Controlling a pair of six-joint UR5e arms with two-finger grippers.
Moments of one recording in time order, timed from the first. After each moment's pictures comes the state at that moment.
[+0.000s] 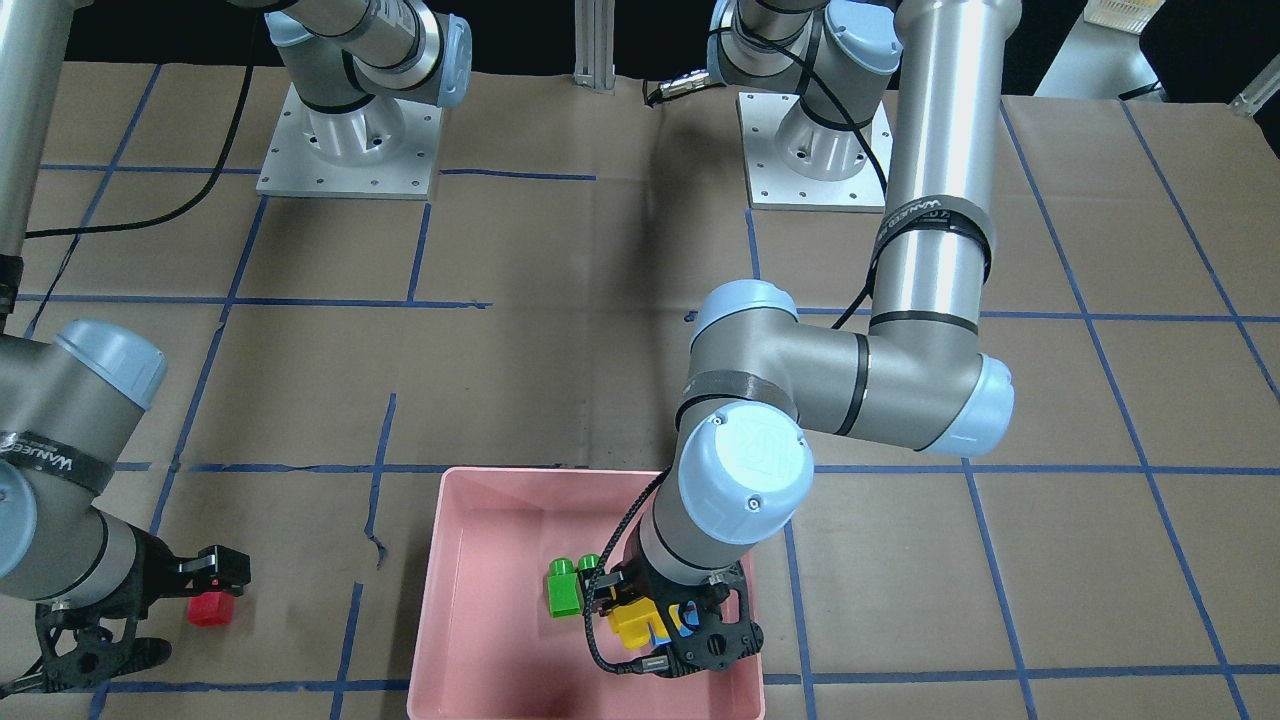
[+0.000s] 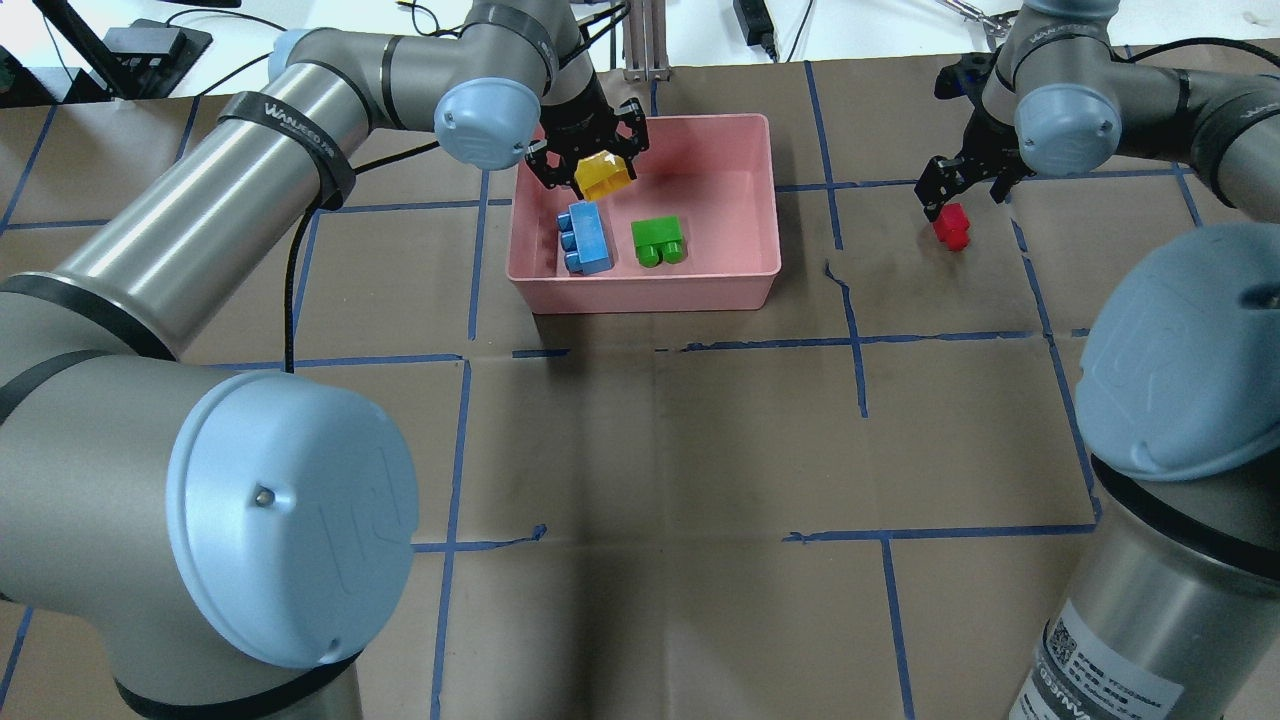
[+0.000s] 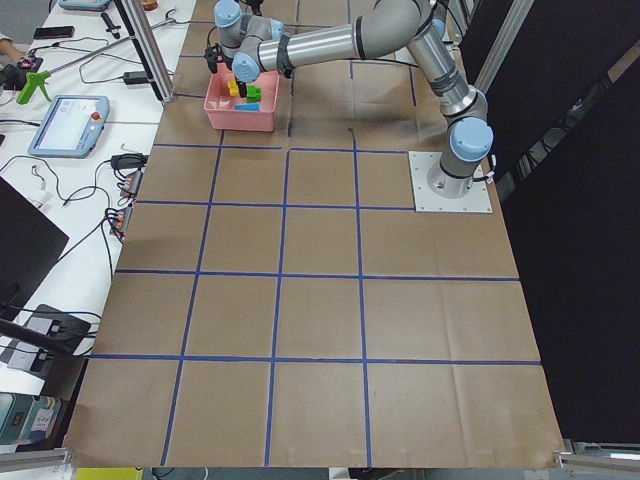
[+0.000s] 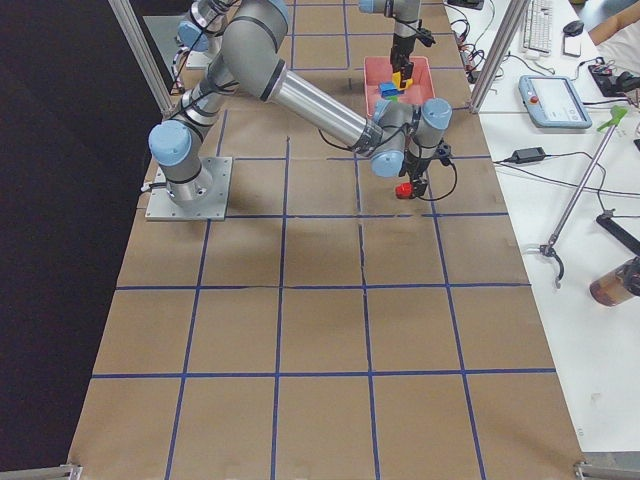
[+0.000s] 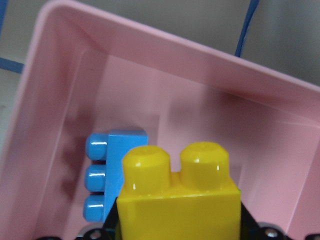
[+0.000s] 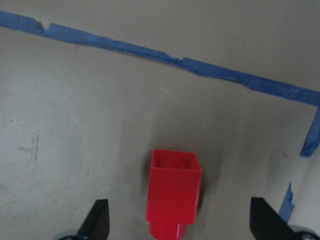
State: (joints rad) left arm -1.78 -2.31 -1.21 -1.10 1.42 -0.47; right arm 1.36 -0.90 1.42 -2.05 -1.59 -0.46
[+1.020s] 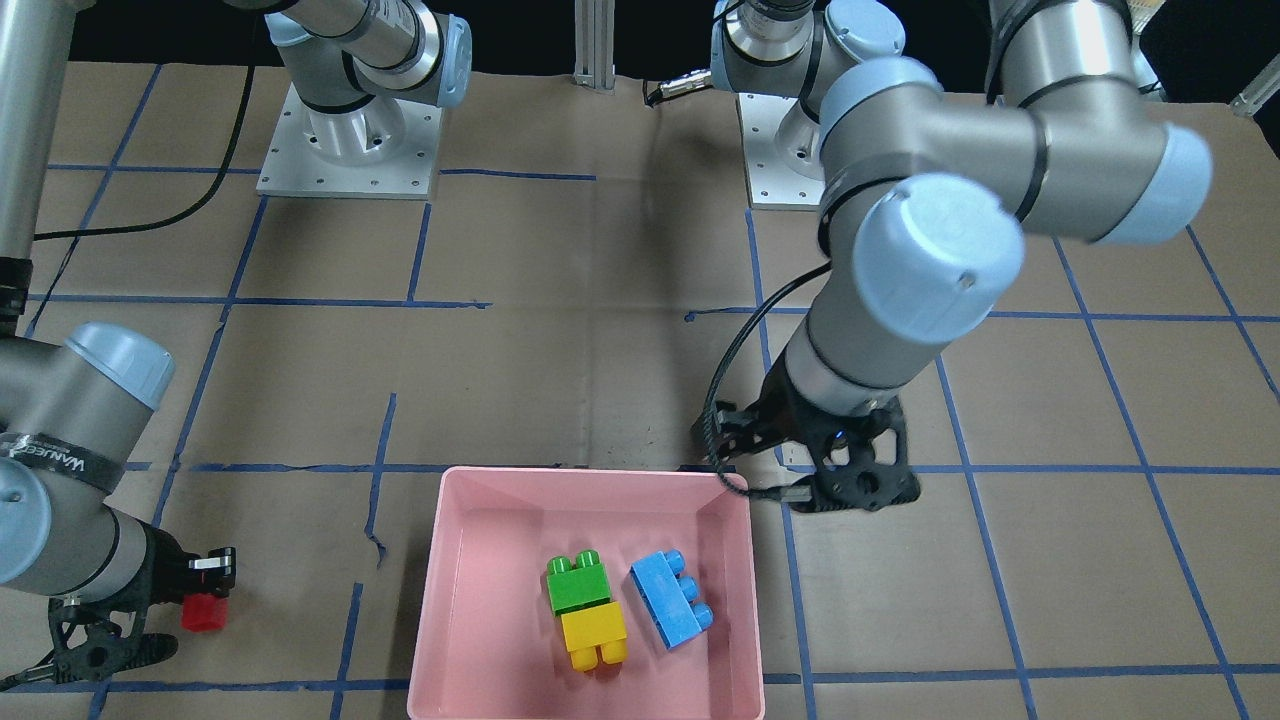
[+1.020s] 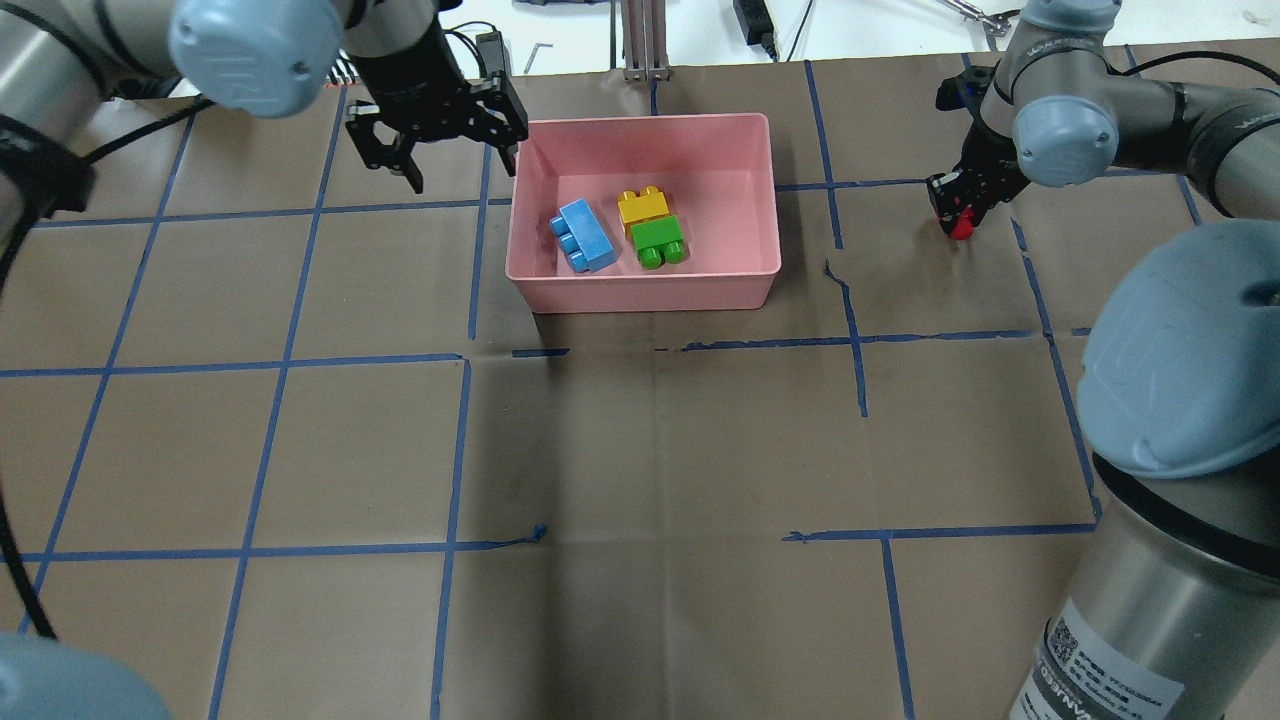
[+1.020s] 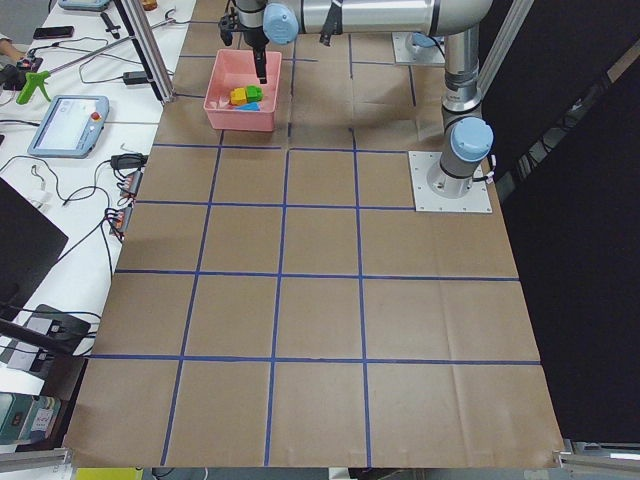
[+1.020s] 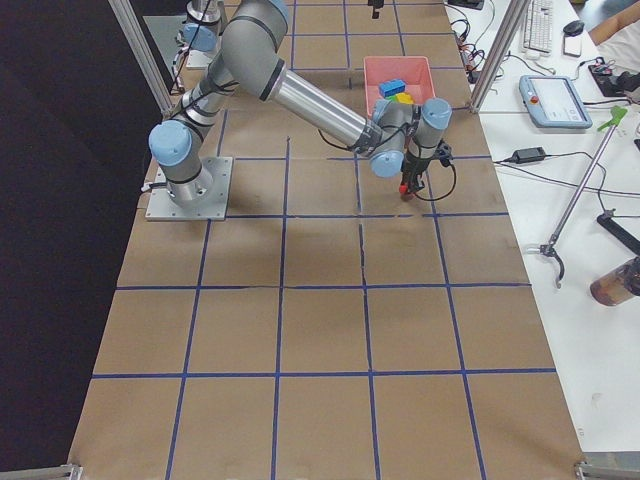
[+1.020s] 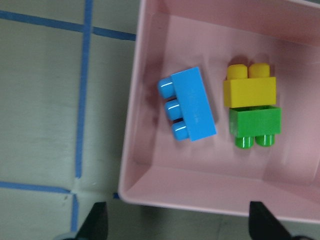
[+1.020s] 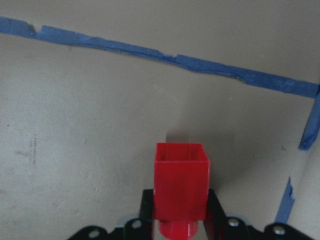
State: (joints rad) left arm -1.63 -1.85 -1.35 -1.55 1.50 -0.13; right arm 1.35 -0.91 1.40 -2.05 -1.59 -0.42
